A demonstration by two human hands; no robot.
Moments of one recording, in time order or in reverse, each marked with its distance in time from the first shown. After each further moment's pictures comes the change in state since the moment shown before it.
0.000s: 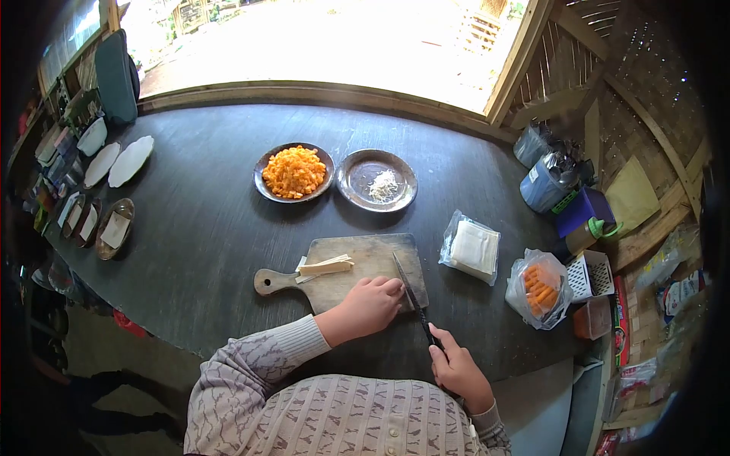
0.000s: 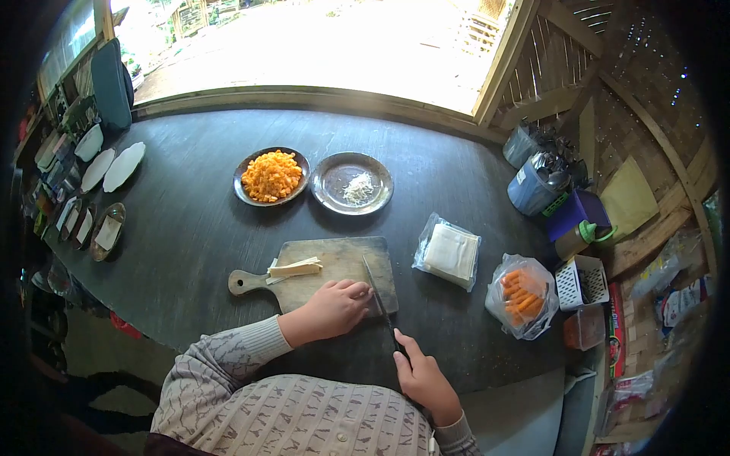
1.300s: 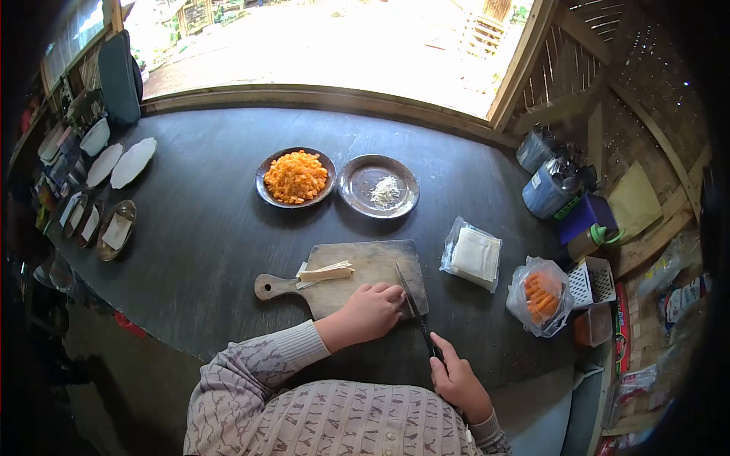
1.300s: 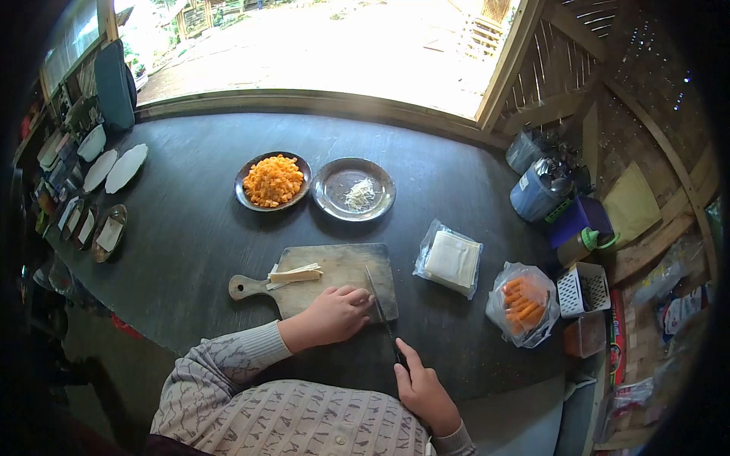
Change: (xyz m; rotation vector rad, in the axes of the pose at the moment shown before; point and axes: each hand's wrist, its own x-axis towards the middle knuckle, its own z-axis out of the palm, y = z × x) left_hand 0.001 0.001 0.000 0.017 0.001 0.003; right_hand -0.009 -0.005 0.000 -0.030 0.042 -0.038
